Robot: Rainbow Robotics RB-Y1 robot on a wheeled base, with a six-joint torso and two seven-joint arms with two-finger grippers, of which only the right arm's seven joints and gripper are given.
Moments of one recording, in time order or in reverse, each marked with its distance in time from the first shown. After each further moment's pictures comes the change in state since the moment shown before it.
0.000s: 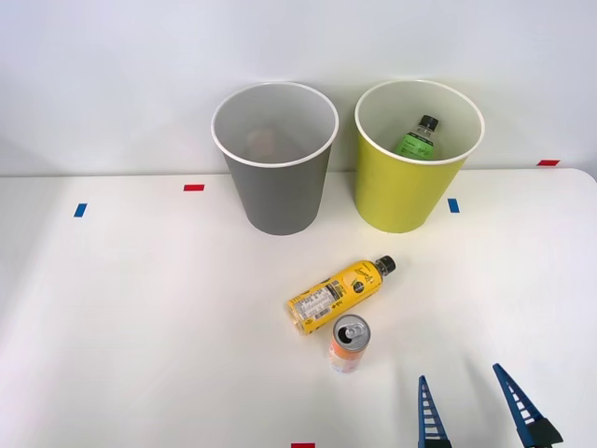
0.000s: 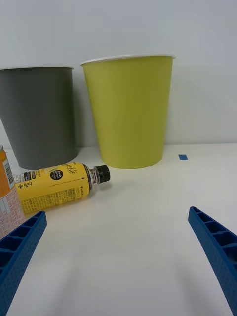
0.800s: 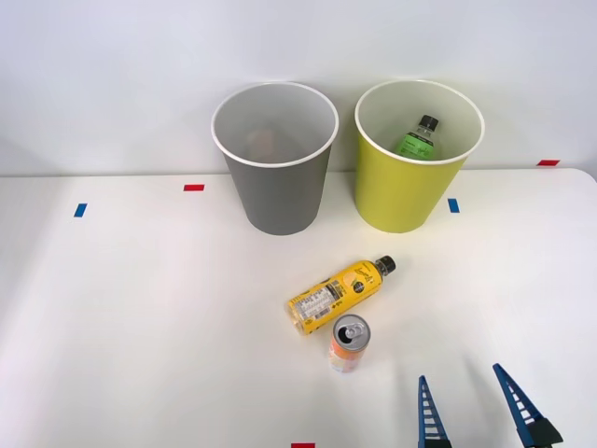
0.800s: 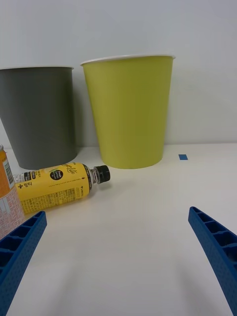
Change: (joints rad) arm 0.000 0.000 0.000 0.000 0.000 0.000 0.000
